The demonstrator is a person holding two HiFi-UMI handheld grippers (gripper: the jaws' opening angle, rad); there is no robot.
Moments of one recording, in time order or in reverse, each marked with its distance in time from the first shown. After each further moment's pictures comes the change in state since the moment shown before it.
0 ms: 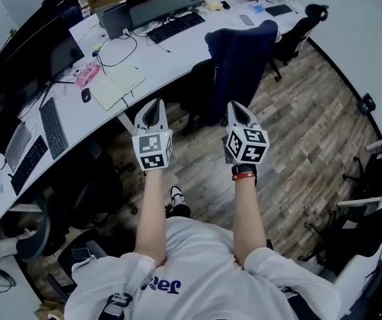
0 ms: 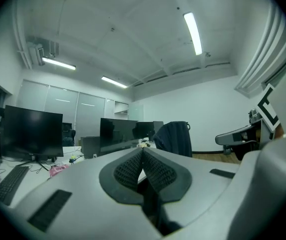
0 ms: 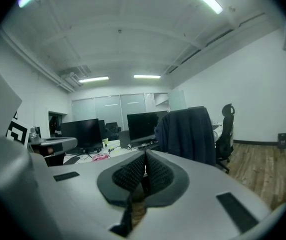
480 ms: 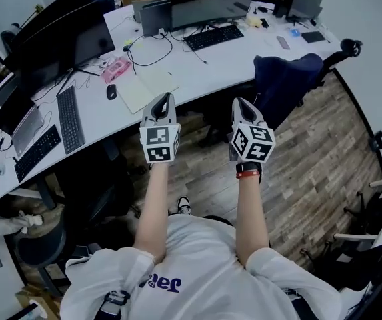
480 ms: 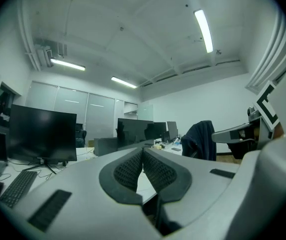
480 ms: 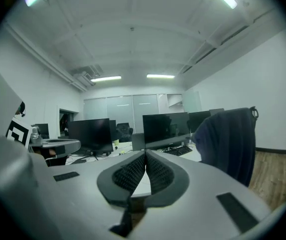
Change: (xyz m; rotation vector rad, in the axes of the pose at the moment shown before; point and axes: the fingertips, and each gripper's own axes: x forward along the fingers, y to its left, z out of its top) left arm 0.050 0.154 0.003 -0.025 -0.012 0.097; right arm 0.146 0.114 0.033 -0.067 -0.020 0.128
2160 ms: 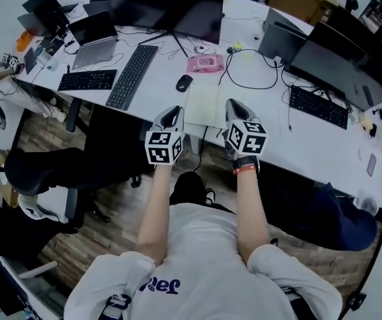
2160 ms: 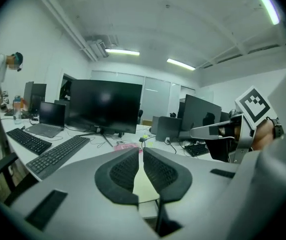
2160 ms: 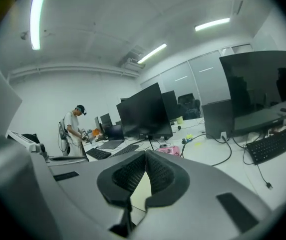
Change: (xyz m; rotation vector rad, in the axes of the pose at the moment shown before) left arm 0.092 0.207 -0.120 -0.271 0.183 0.632; right arm 0.356 0.183 -0.060 -0.058 0.295 0.841
